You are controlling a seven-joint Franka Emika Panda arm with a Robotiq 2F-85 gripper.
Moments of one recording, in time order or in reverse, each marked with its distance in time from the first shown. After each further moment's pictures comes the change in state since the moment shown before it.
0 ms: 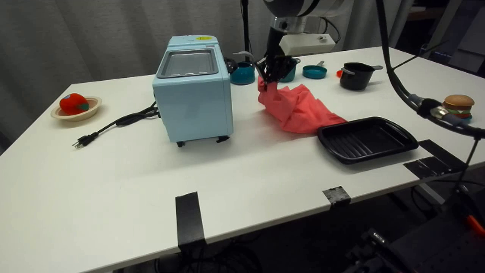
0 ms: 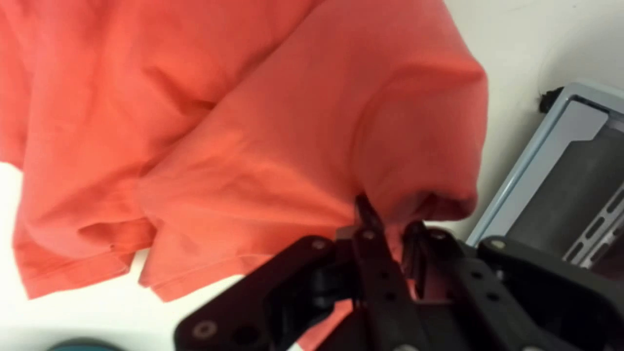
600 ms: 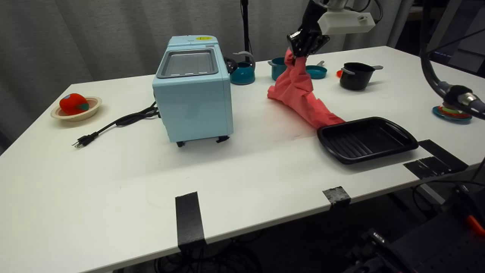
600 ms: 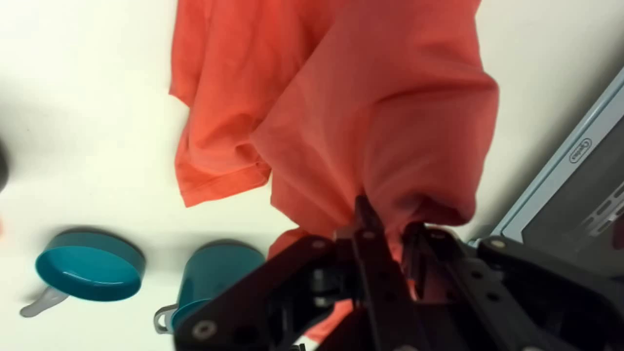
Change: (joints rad) arm -0.101 -0.151 -0.042 -0.144 0.056 0.178 -0.105
